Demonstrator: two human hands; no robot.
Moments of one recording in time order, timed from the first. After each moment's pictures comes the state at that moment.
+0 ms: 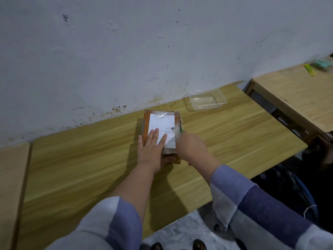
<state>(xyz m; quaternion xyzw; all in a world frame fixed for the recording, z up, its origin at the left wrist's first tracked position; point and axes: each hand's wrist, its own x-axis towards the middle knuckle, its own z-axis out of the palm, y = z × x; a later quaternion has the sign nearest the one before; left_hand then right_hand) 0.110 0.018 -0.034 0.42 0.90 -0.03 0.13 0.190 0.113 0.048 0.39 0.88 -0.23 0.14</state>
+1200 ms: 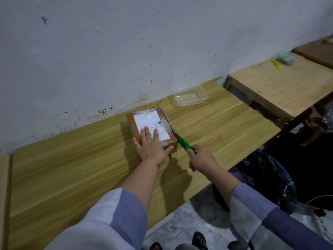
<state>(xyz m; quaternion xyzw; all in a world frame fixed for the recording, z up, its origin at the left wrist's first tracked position) 0.130 0.043 -0.044 0.33 0.93 0.07 0.13 0.270 0.106 0.018 0.51 0.76 -0.41 0.01</state>
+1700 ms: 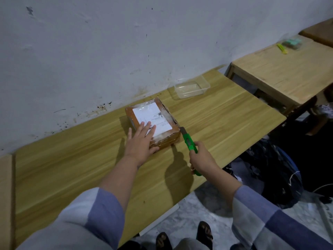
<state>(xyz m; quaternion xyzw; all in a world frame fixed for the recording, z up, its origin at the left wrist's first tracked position) 0.090 0.001 -0.053 0.50 0.86 0.03 0.06 0.276 0.097 -0.011 0.51 0.70 -0.50 -0.03</state>
